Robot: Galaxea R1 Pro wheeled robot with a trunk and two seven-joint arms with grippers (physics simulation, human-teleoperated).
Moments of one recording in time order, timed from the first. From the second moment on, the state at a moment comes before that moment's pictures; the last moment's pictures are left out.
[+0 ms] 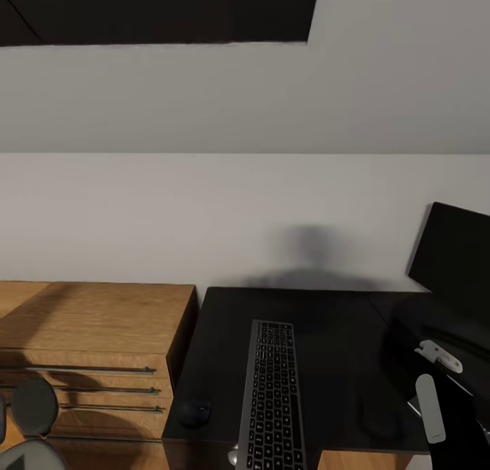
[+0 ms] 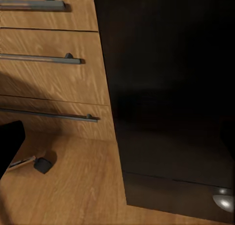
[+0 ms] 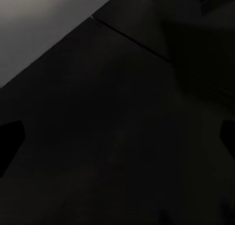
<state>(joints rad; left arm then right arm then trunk) -0.22 -0.15 -0.72 -0.04 0.52 -0.84 0.42 -0.37 -0.02 -0.54 -1.26 -0.31 0.47 -0.11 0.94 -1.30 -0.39</state>
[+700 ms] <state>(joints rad) -0.22 -0.15 -0.72 -0.04 0.52 -0.85 0.42 -0.37 -0.01 -0.54 -1.25 -0.31 0.47 -0.12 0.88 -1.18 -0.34</state>
